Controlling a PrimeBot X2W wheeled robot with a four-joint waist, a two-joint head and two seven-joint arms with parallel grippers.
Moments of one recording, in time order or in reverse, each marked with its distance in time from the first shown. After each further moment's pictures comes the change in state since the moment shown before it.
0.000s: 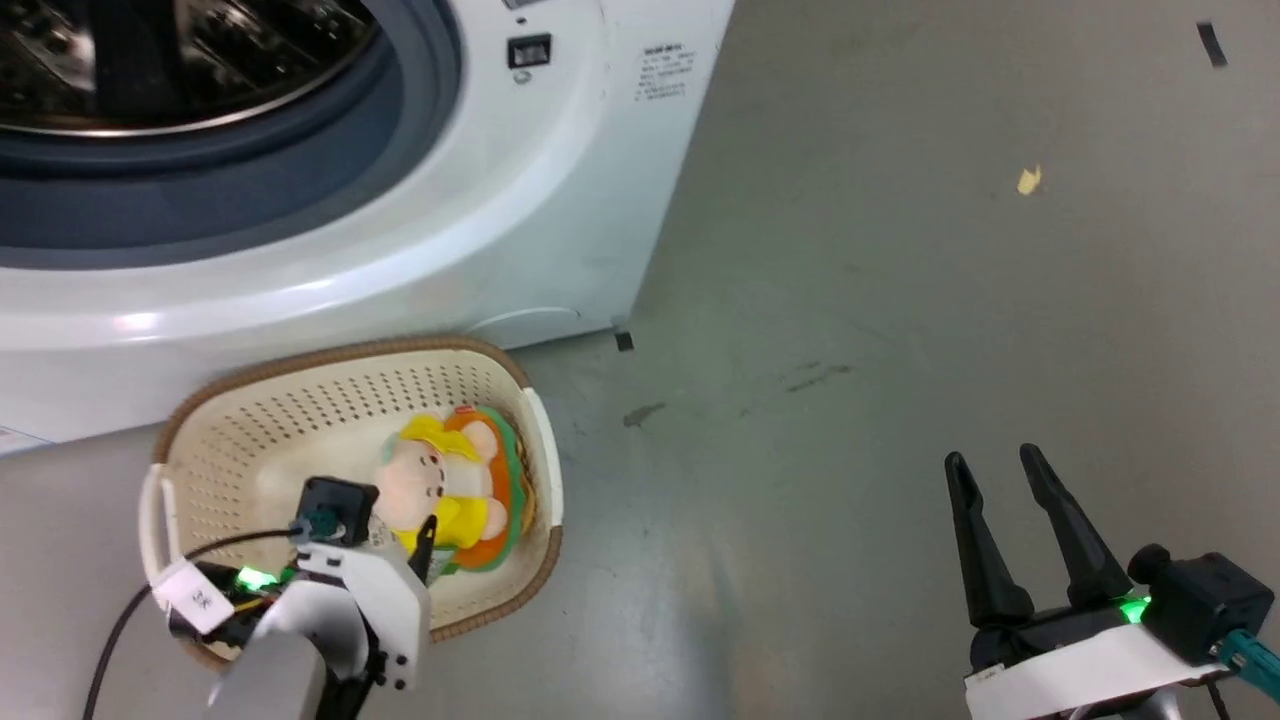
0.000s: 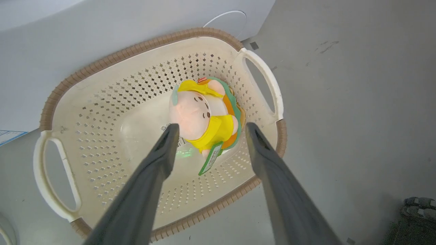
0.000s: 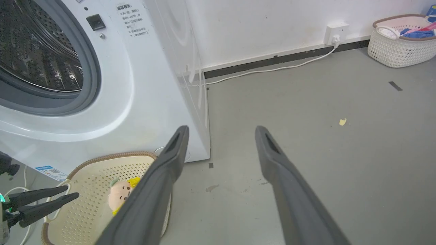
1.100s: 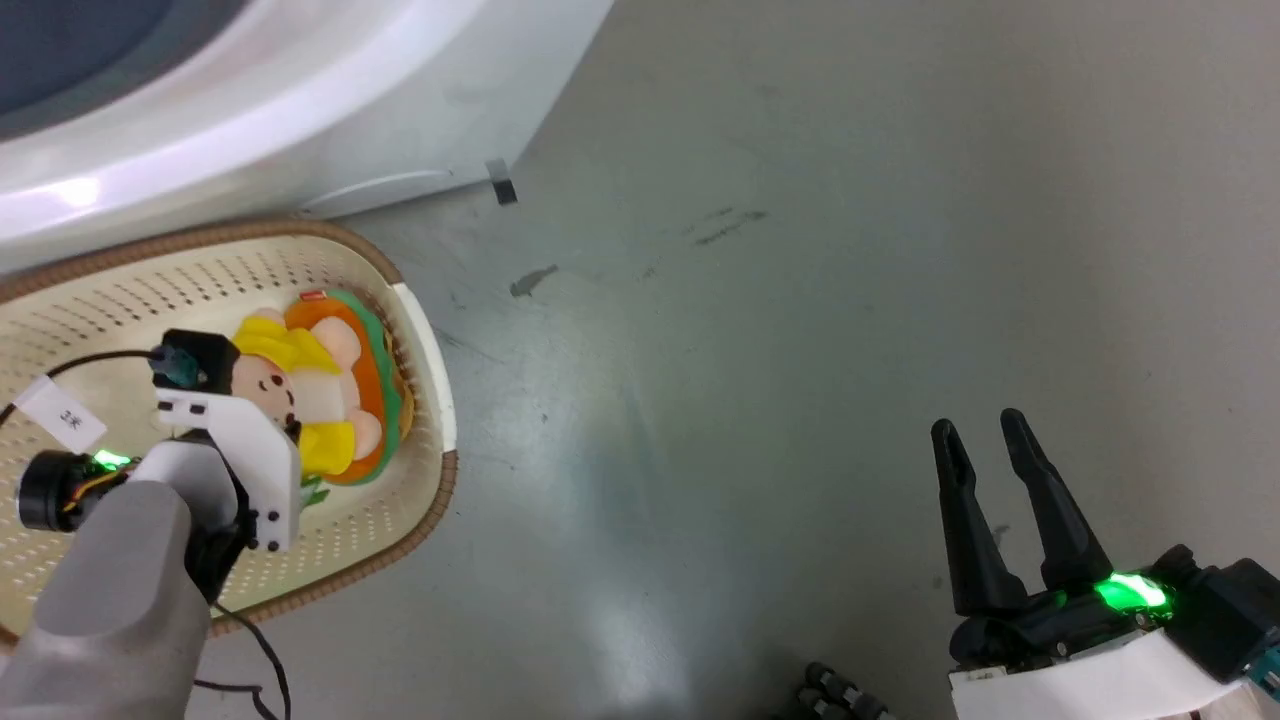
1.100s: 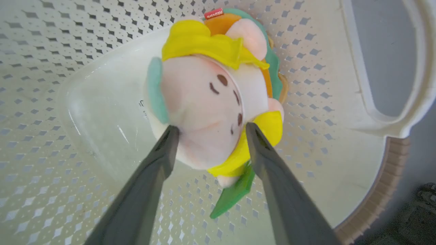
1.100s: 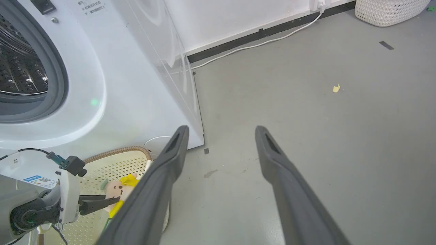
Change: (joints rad) left arm -0.343 0.161 -0.080 0.309 -0.159 -0.031 0.162; right arm 0.004 0.000 0.082 -0.110 0.159 0.000 -0.067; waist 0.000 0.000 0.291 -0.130
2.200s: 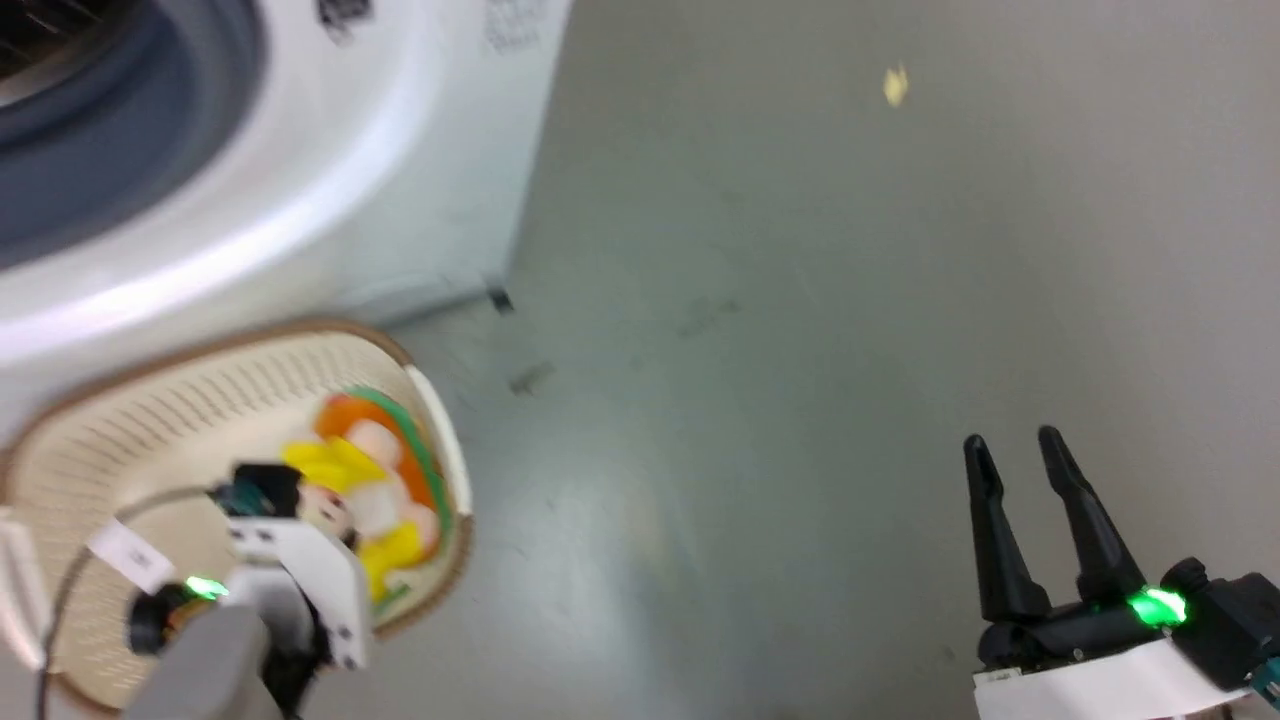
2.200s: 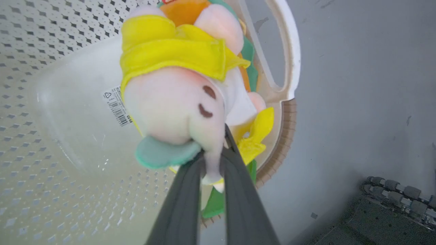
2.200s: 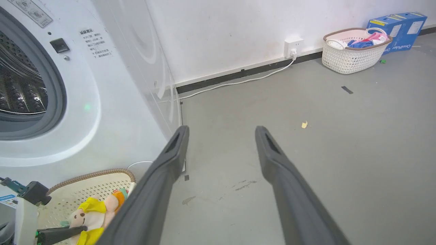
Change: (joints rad) left arm 0.078 -0.077 -0.150 0.187 -0.224 -0.038 -0.220; right arm 0.001 0.000 -0.067 0.081 -0.096 0.000 -0.050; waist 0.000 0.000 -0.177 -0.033
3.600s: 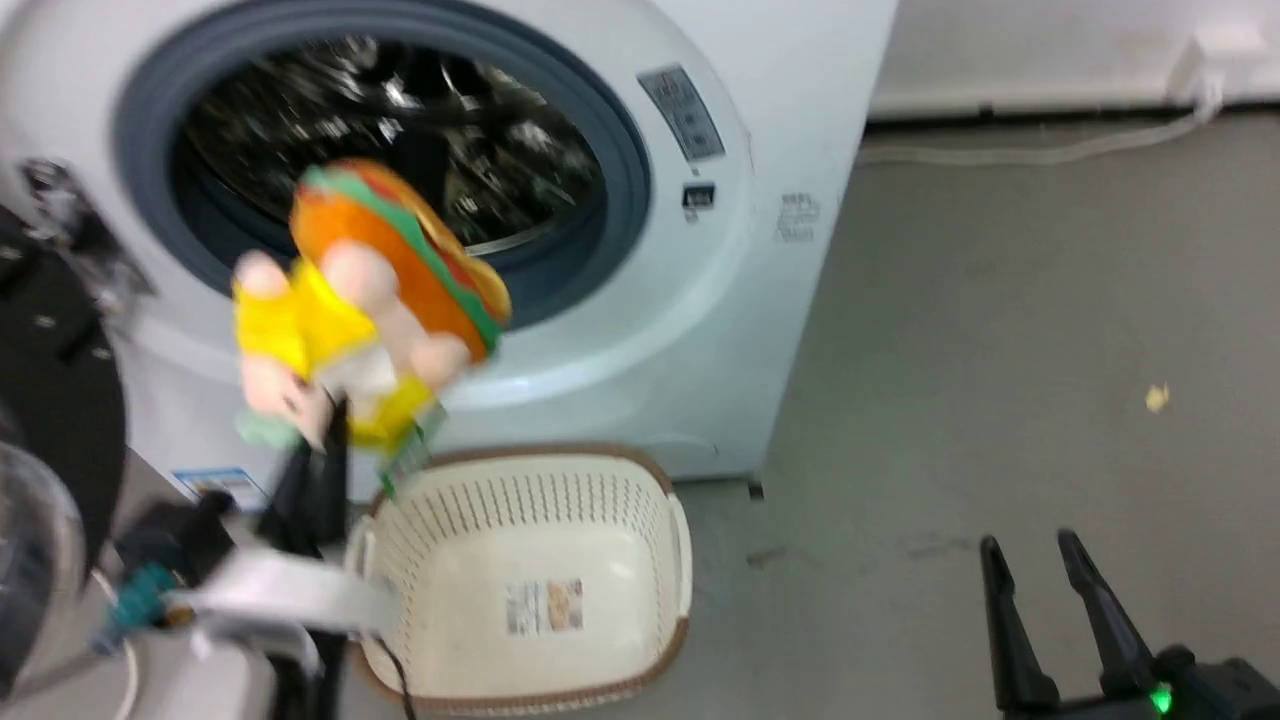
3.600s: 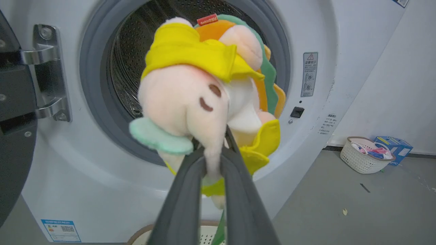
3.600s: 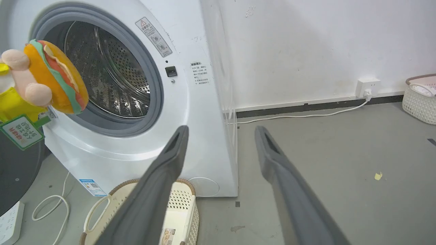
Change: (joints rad) left arm 0.416 -0.095 0.326 -0.889 0.088 0.102 -0.328; right arm 0.151 0.000 -0.053 0.022 -0.134 0.000 0.000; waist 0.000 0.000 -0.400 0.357
